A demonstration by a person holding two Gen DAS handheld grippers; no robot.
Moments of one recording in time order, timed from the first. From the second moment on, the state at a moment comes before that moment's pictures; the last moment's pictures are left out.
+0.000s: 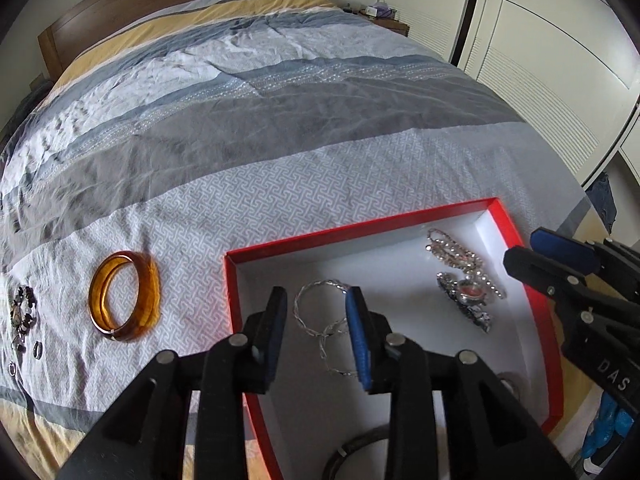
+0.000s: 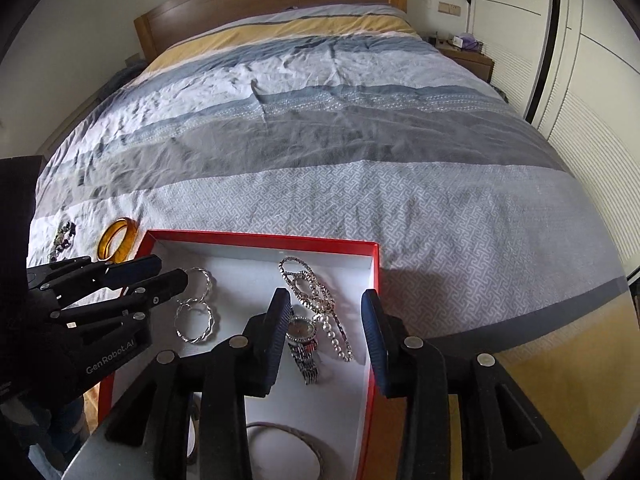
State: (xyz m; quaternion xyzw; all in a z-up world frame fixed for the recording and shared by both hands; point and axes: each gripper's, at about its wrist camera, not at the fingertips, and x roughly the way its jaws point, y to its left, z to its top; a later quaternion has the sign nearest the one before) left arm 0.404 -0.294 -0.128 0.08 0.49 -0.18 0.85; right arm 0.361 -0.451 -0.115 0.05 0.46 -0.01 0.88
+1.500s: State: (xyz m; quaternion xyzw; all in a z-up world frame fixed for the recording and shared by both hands) left arm 0.128 -0.032 0.118 -0.02 0.30 -0.01 0.95; right arm 0.075 -0.266 0.110 0.07 0.27 0.04 0.96
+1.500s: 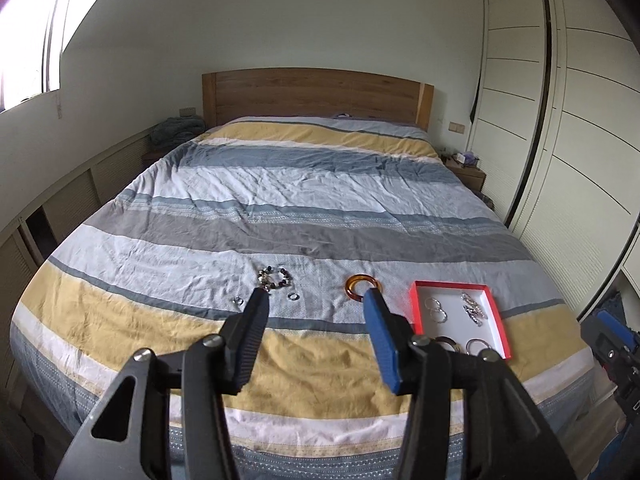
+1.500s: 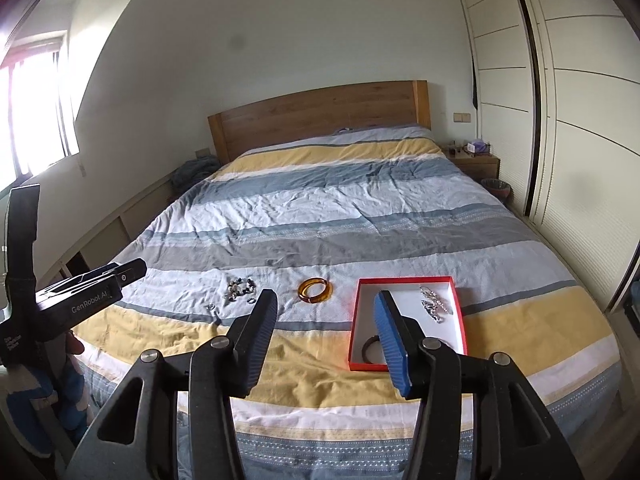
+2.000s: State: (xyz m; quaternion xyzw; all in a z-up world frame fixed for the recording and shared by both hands) left arm 0.100 -0.014 0.116 -0.04 0.27 -0.01 0.96; right arm 0.057 -0.246 0.109 0.10 0.26 0.03 0.96
